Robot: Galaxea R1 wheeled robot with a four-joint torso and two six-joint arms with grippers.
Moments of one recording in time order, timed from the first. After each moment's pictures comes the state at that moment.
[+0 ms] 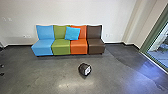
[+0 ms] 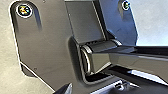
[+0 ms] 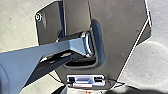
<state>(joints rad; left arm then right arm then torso) 1.45 2.94 -2.55 0.09 -0.05 0.00 -1.48 2.77 -2.28 0.04 -0.02 0.01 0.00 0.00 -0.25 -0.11</state>
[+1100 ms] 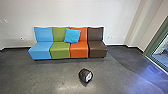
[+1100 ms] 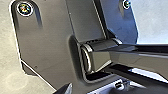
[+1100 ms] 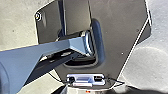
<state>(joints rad) 1.45 2.94 -2.55 0.09 -0.05 0.00 -1.48 2.77 -2.28 0.04 -0.03 0.01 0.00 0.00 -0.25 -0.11</state>
